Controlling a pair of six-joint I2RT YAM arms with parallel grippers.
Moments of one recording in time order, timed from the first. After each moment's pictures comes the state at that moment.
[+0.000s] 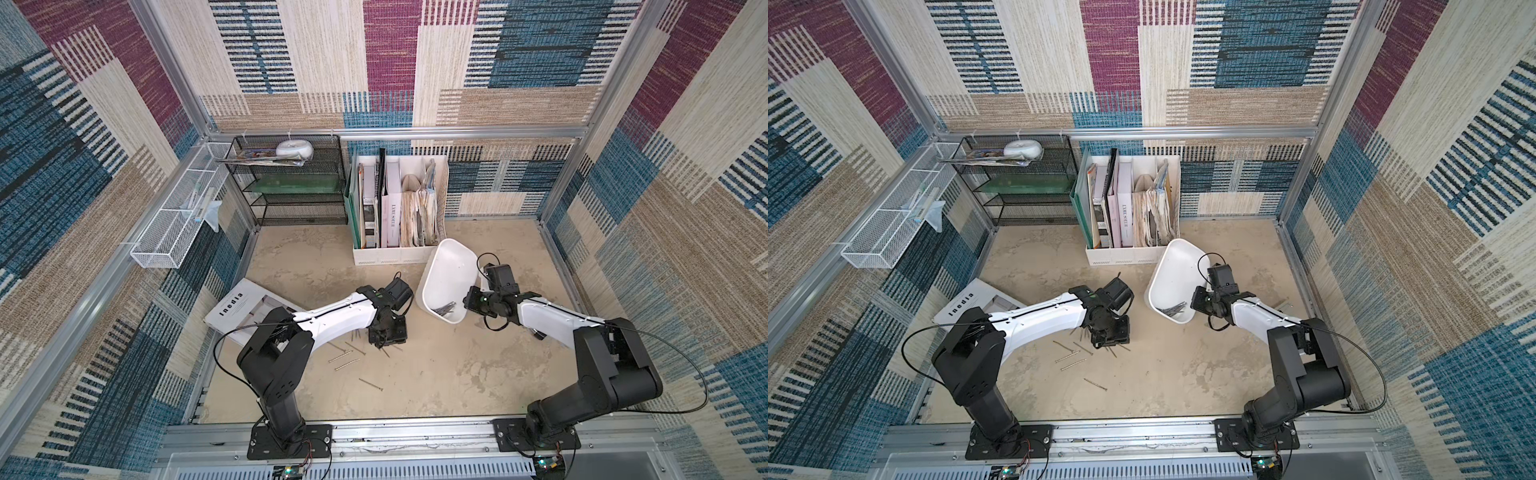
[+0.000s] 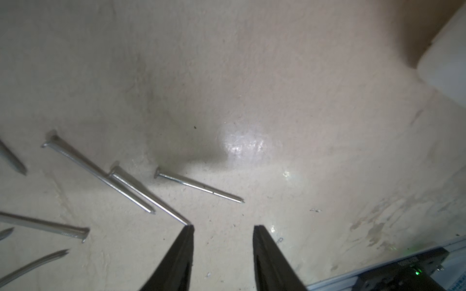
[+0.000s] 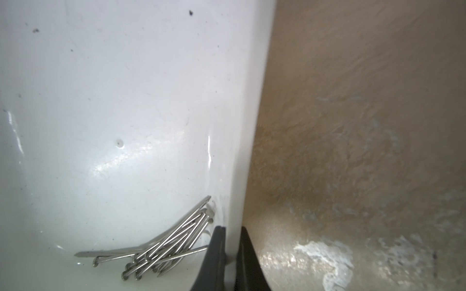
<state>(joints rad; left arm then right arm) -0.75 1.76 1.17 -0.77 0.18 -0.84 0.26 1.53 0.77 -0.16 -0.17 0.56</state>
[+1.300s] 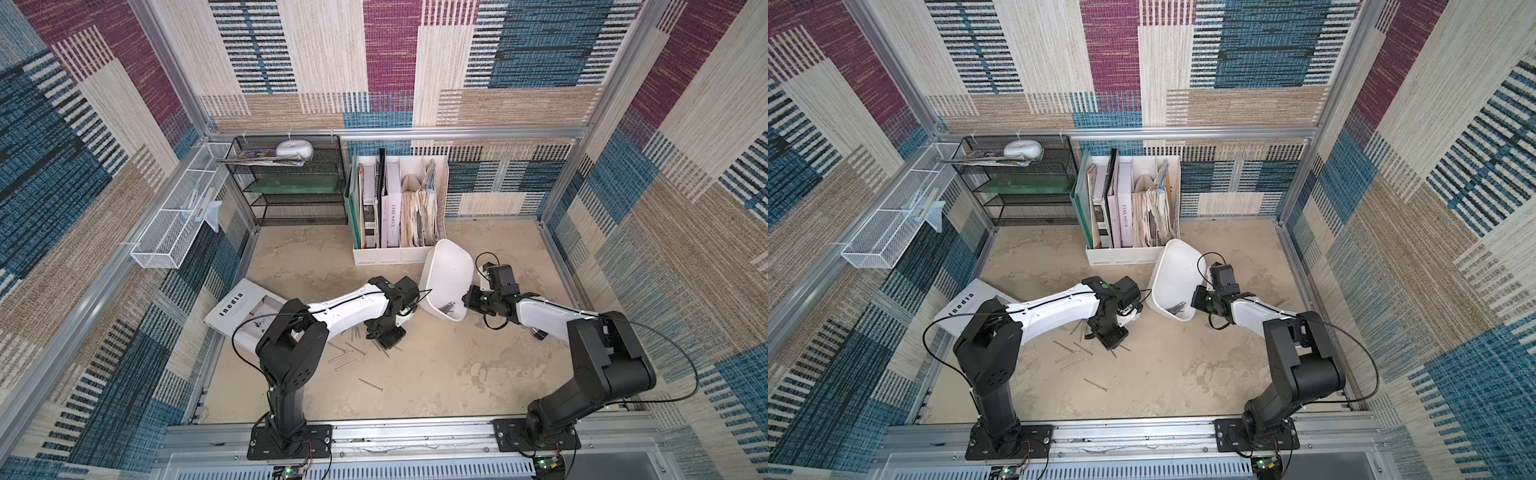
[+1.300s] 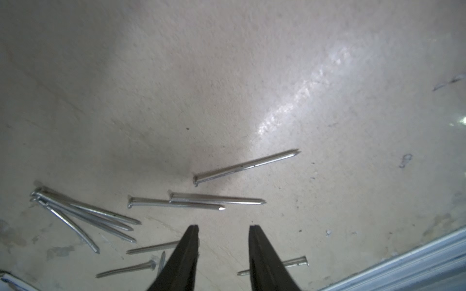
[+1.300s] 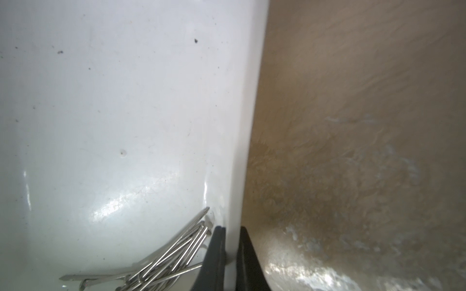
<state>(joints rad) -0.77 1.88 1.35 -1.05 0.01 0.07 0.24 1.59 0.76 -0.08 -0.21 0.52</state>
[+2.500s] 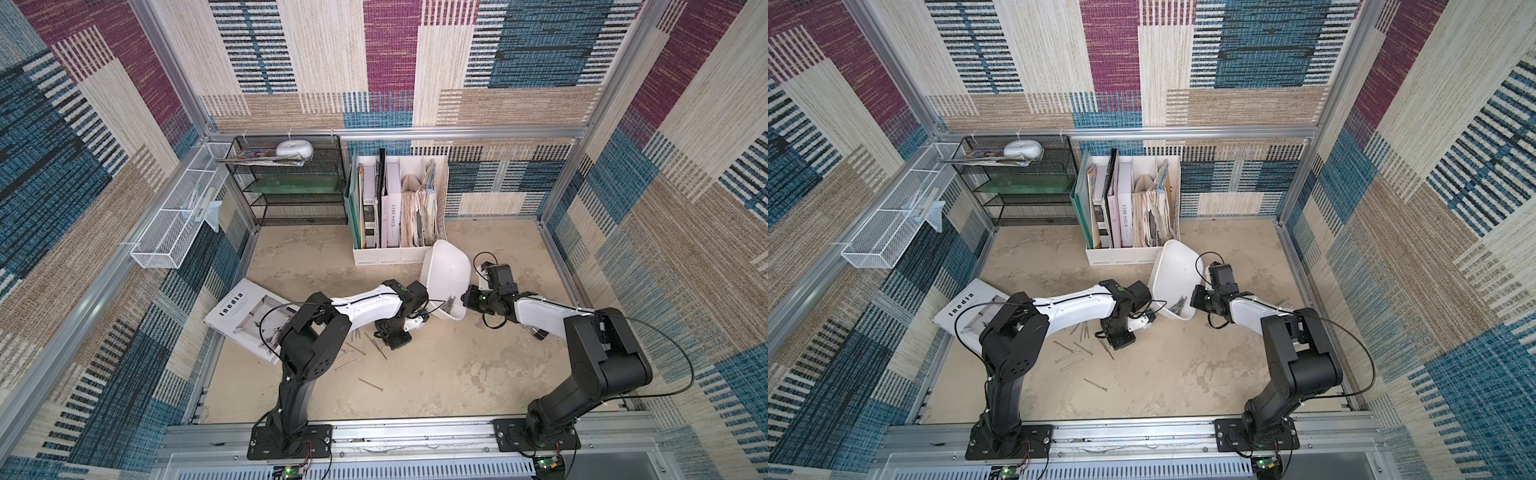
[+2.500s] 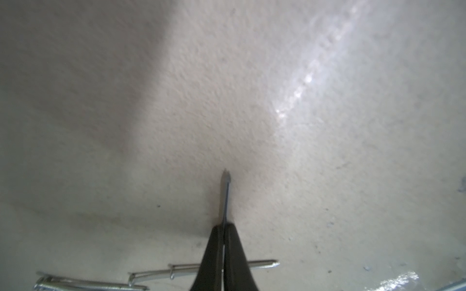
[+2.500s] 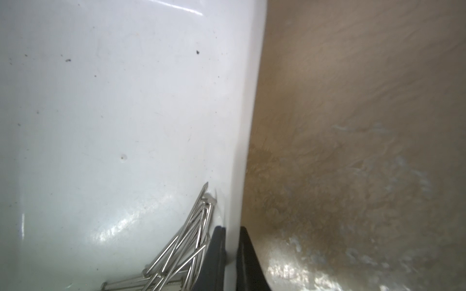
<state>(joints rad) -0.80 2.04 1.40 -1.01 0.00 0.26 0.24 1.61 0.77 -0.06 -0.21 0.51</state>
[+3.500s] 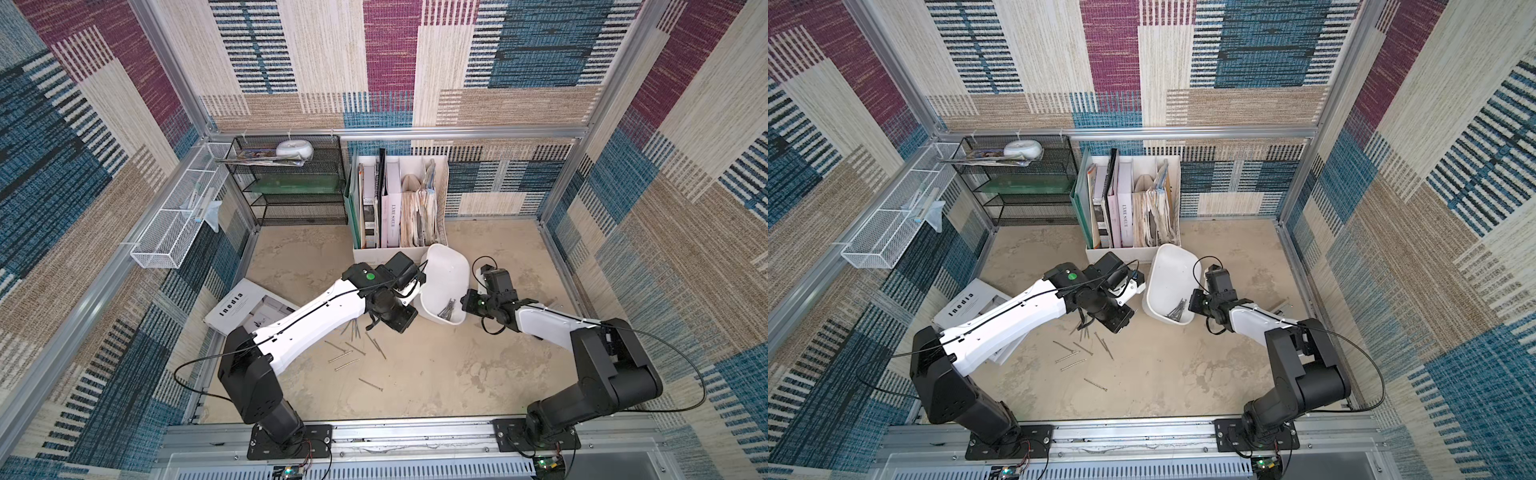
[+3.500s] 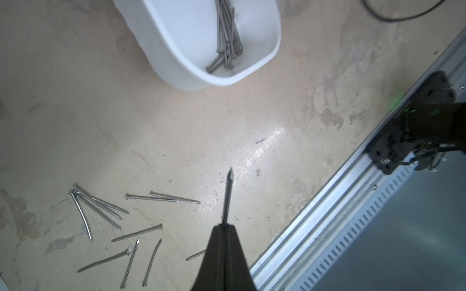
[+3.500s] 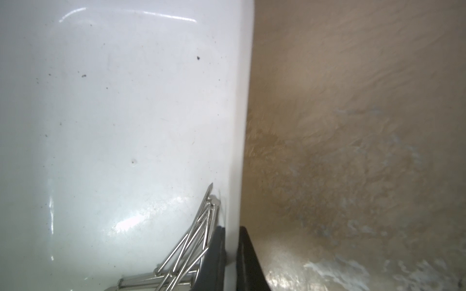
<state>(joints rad) -0.81 1.62 1.54 -1.08 0.19 -0.14 0.30 1.53 0.70 -0.01 -0.14 0.53</state>
